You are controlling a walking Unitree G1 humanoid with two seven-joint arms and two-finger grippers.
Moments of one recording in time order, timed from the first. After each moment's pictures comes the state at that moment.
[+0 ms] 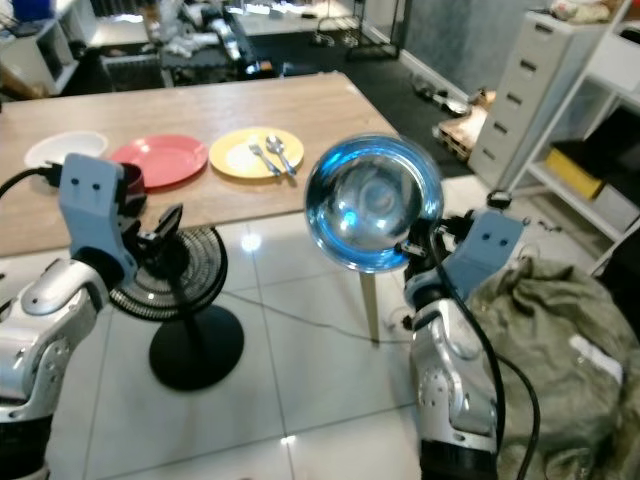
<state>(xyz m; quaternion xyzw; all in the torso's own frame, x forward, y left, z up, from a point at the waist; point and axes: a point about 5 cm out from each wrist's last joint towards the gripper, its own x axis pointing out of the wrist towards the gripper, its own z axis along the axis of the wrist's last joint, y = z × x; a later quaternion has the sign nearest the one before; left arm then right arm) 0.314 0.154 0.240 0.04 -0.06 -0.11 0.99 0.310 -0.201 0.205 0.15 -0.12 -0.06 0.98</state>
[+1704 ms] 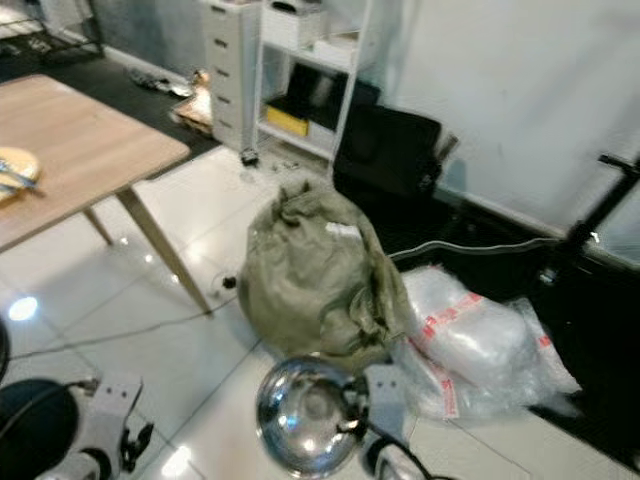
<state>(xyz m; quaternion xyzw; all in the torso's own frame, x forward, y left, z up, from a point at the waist) 0.225 0.198 -0.020 0.11 0.34 -0.05 0.93 0.235 -0.176 -0.026 0.04 0.31 0.04 0.95</state>
